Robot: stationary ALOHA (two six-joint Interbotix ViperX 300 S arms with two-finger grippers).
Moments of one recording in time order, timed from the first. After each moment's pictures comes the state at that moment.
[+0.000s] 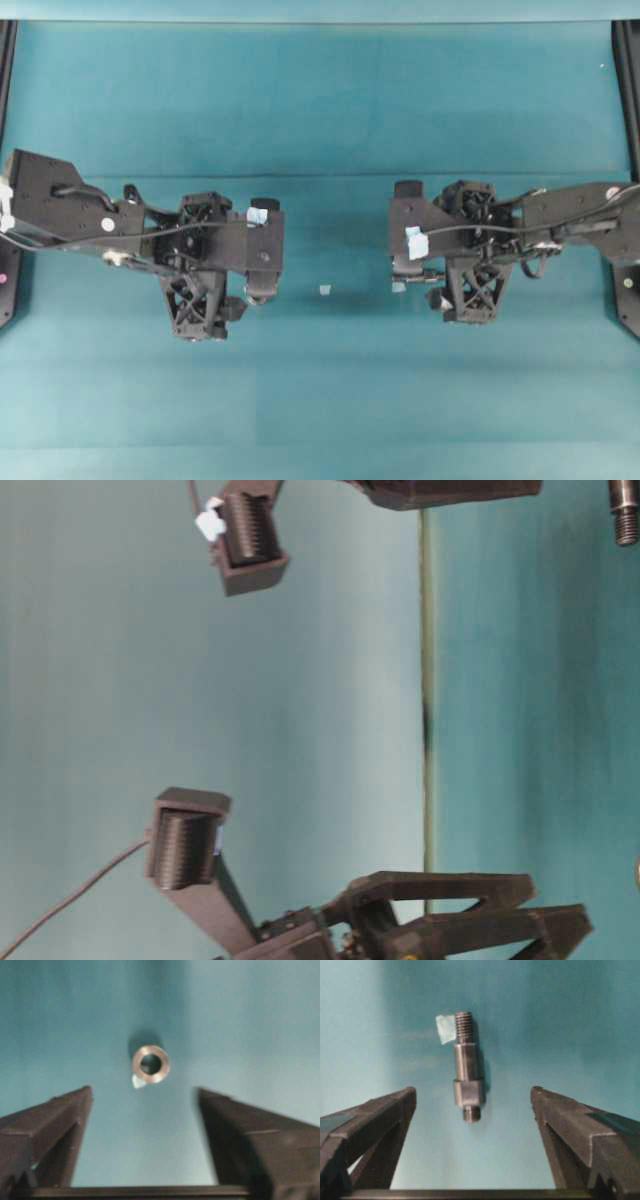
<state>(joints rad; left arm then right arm) -0.02 -0.02 0.62 0.02 0.47 -0.02 -0.04 -0.07 0.77 -0.02 0.51 0.03</state>
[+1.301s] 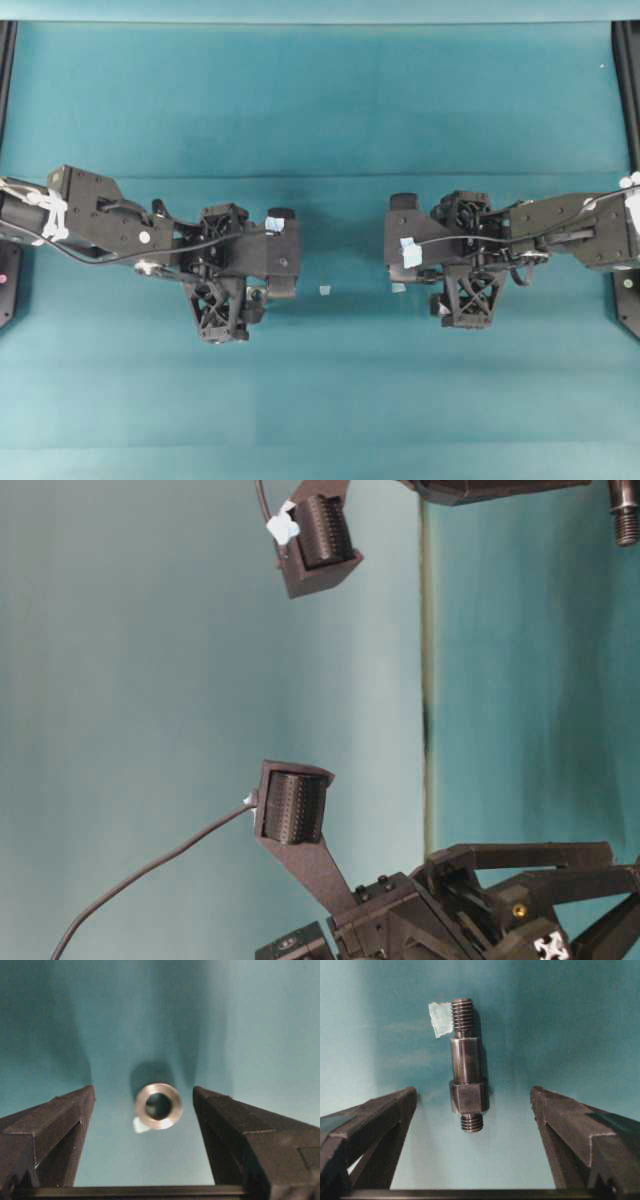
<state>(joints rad) -0.02 0.13 0.63 0.02 0.31 -0.04 -0.04 0.00 0.80 -0.03 0.45 0.03</state>
